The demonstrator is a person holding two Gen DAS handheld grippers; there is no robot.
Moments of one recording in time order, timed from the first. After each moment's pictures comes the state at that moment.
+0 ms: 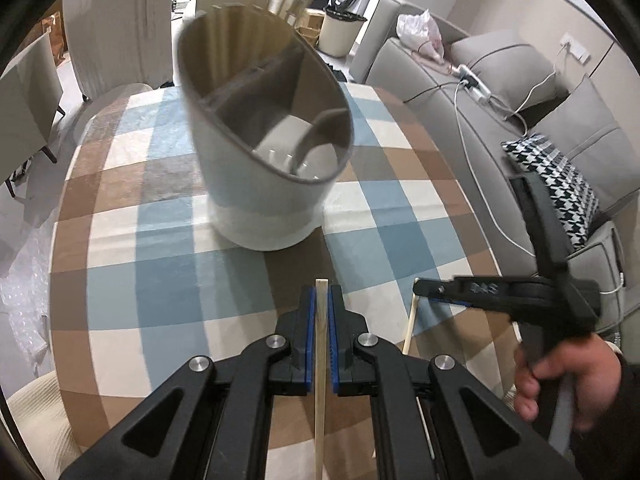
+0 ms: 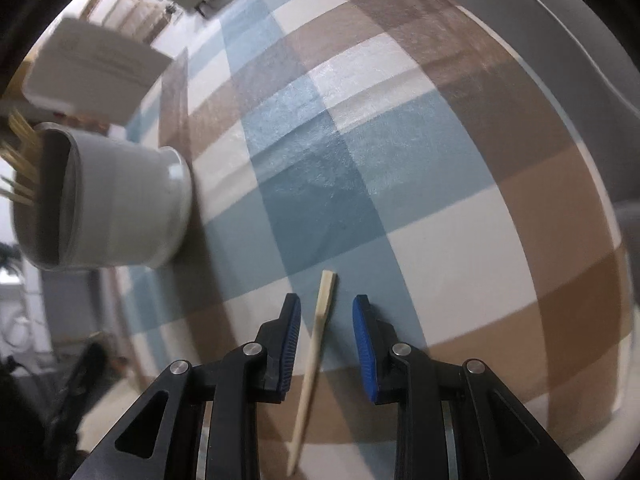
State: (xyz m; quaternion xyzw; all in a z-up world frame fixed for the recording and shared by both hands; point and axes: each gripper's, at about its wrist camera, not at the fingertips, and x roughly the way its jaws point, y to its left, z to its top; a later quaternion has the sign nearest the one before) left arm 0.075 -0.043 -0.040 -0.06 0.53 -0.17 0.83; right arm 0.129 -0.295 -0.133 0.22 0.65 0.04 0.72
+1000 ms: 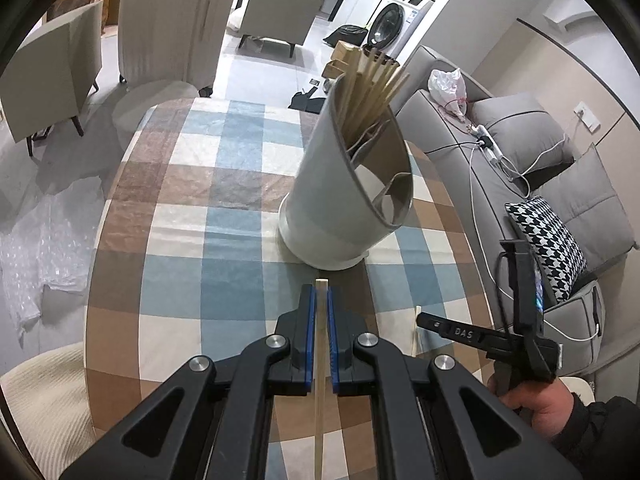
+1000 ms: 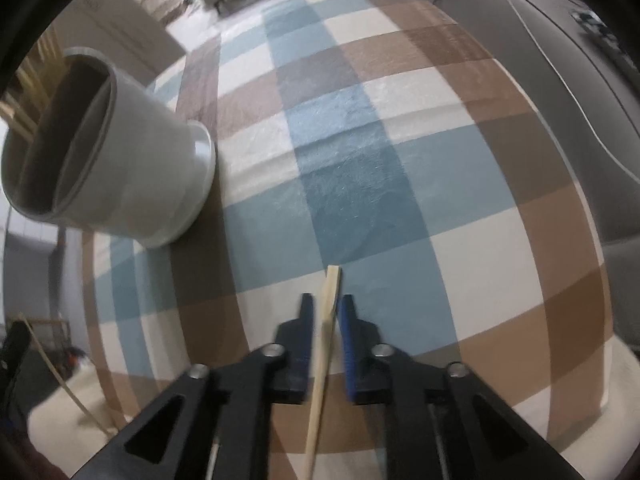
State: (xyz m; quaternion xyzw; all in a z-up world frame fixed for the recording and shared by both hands) left arm 0.064 0.032 -0.023 -0.15 0.49 -0.13 0.85; right arm 0.121 -0.243 -0.125 0.13 0.63 0.02 0.76
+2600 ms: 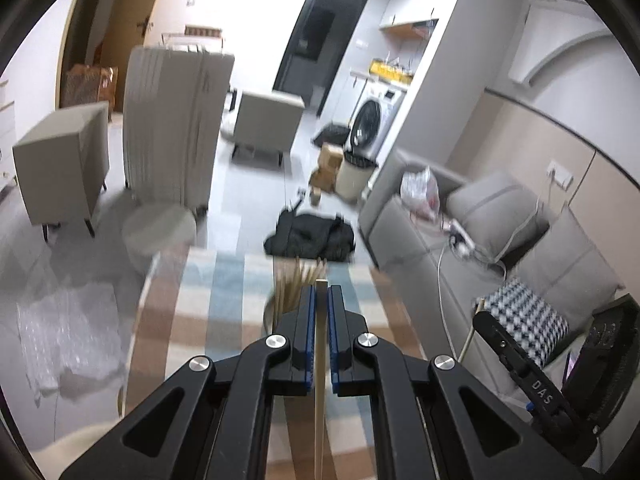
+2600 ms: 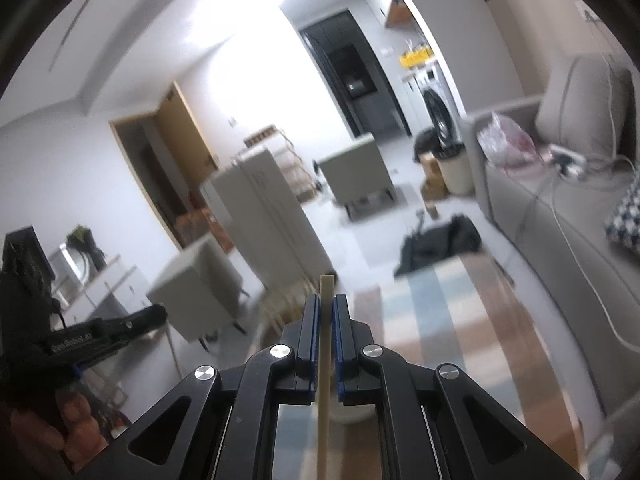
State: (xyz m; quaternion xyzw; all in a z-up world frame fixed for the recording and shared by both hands) left arm 0.077 0.026 0.124 -0.15 0.32 -0.11 0.93; right arm 0.085 -0.236 0.097 0.19 0.24 0.17 0.94
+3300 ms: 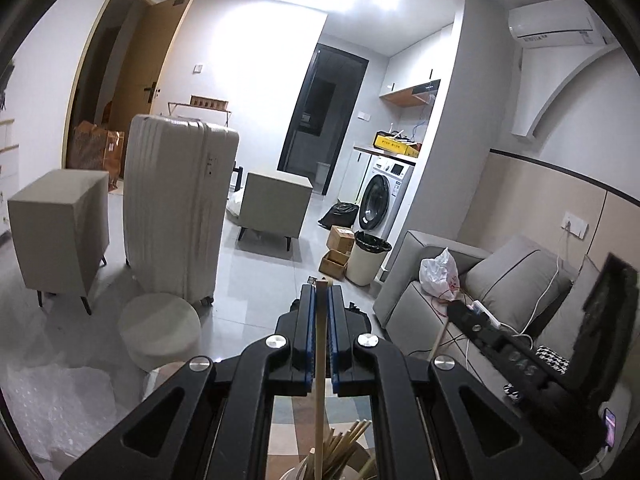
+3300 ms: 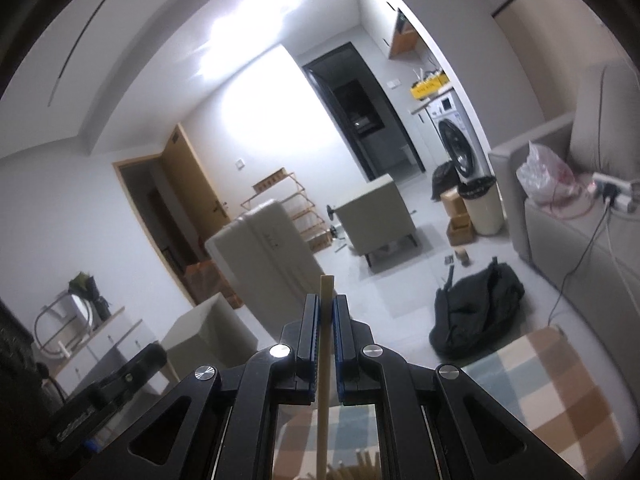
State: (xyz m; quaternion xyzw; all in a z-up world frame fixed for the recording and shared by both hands) left arm 0.158 0.050 0.111 -0.15 0.18 -0.09 0.97; right arm 0.232 -0.175 0.110 0.23 0.17 0.17 0.94
